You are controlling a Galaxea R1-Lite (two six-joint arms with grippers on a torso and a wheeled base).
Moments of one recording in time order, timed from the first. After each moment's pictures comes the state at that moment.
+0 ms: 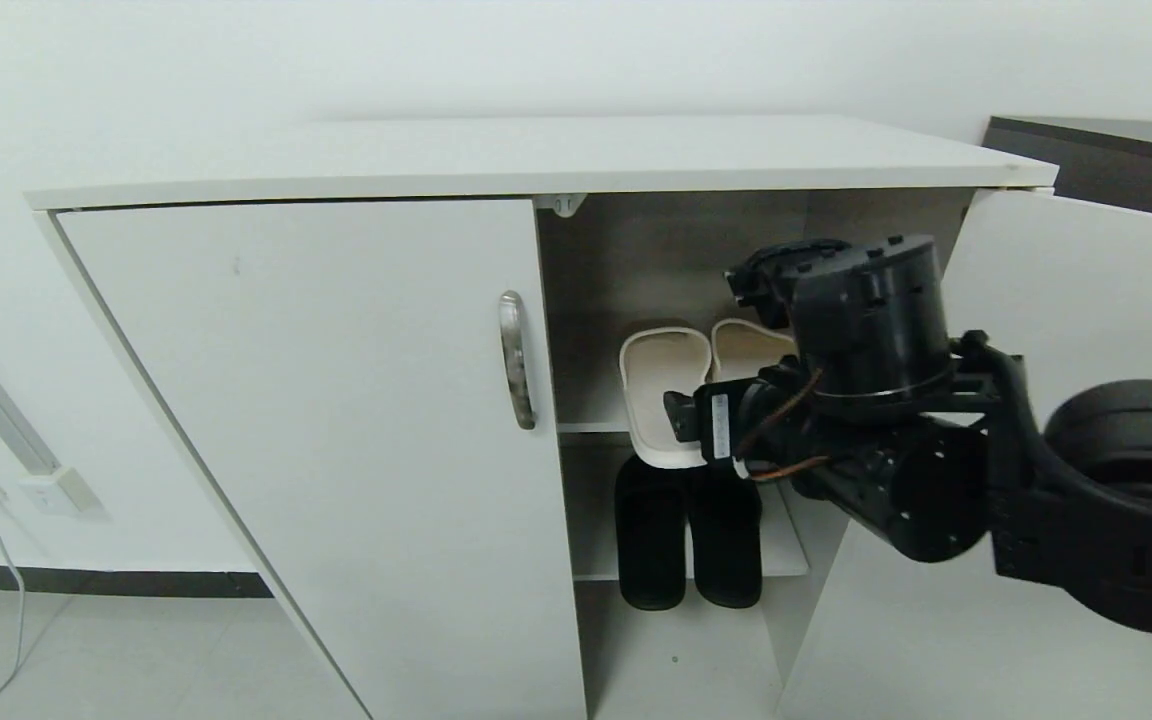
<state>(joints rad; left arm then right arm) 0.00 0.00 0.00 0.00 0.03 -0.09 0.89 1.74 -1.19 -0.21 -0.62 0.21</state>
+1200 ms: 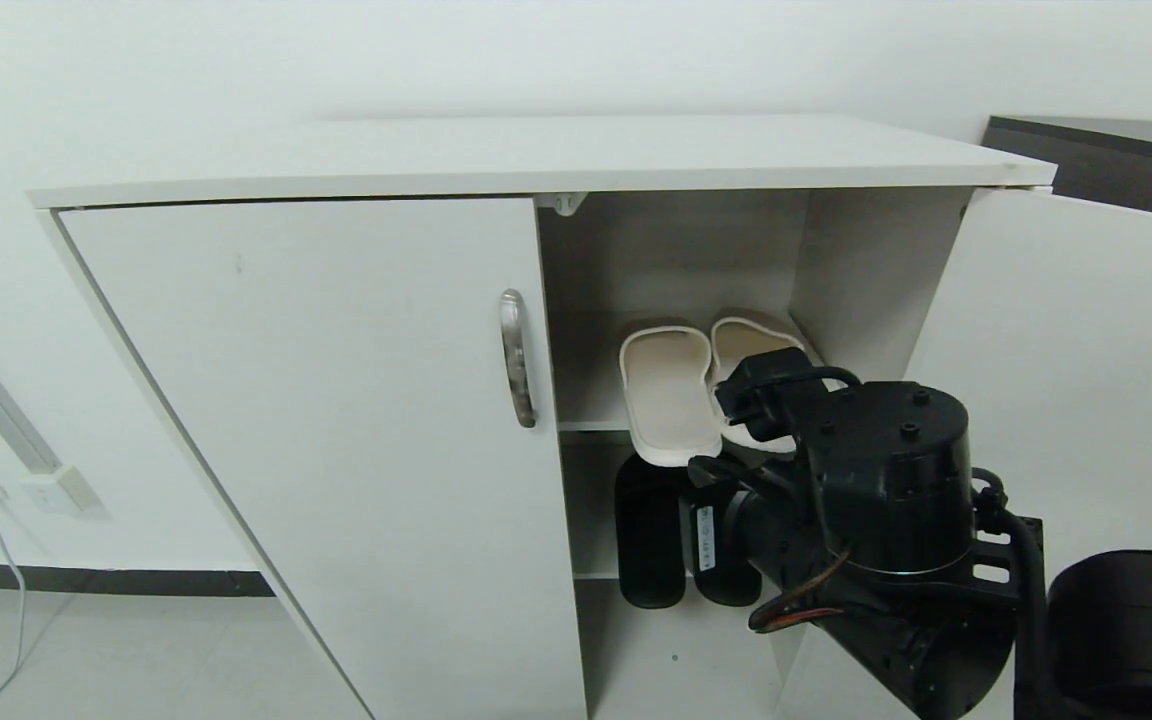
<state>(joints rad) 0.00 0.00 0.00 0.00 0.03 -0.09 0.97 1.74 -0.88 -0.58 -0.55 0.19</state>
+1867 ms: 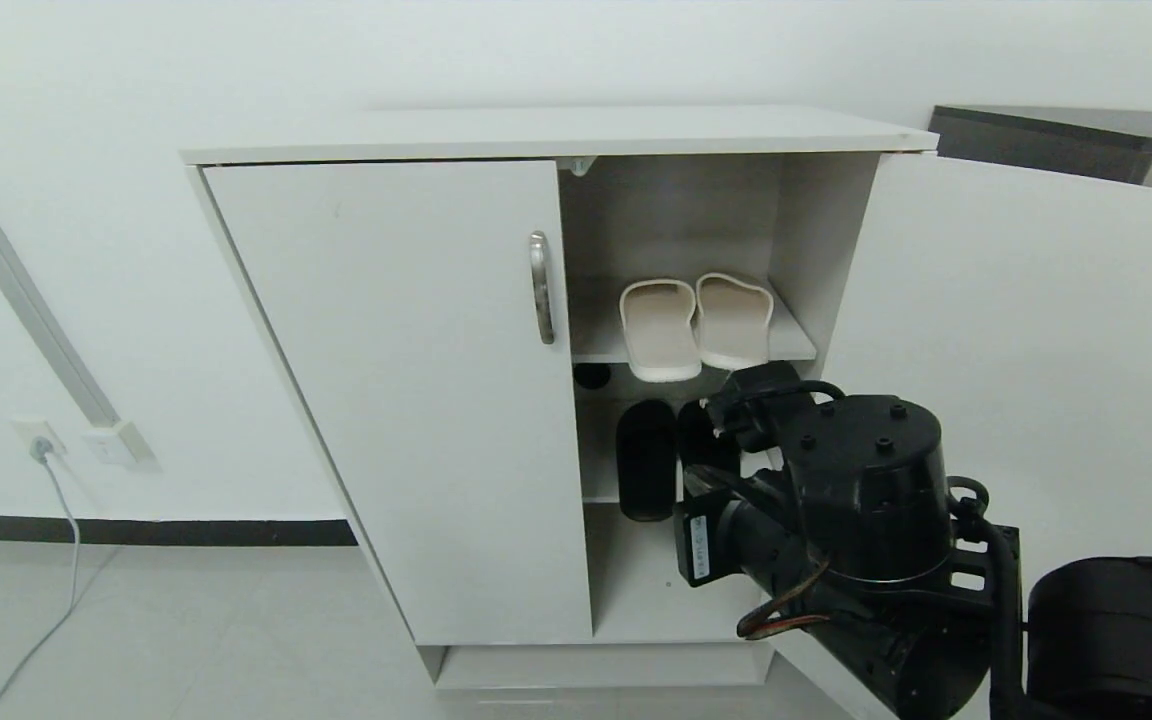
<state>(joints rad) 0.00 0.00 0.00 0.00 0.03 -0.09 0.97 1.76 -0.88 -0.59 -0.55 0.19</state>
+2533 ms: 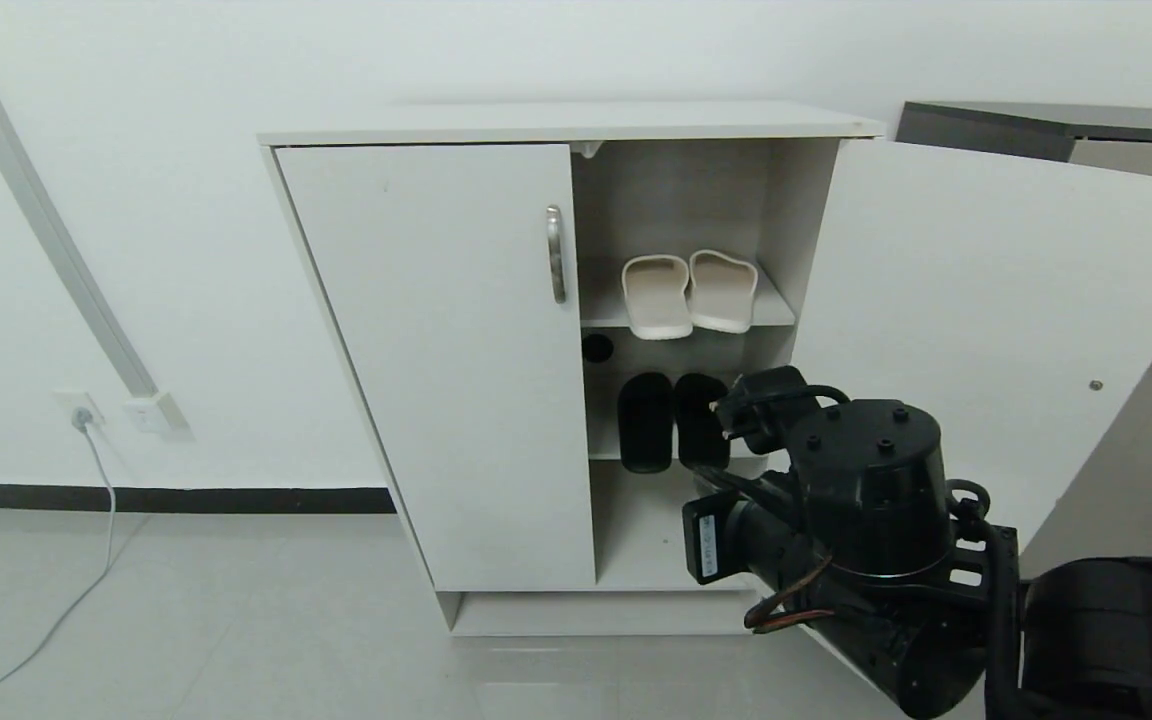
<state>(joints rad) 0.00 0.00 0.00 0.00 0.03 -0.09 0.95 1.77 -0.85 -0.63 -0.54 0.19</state>
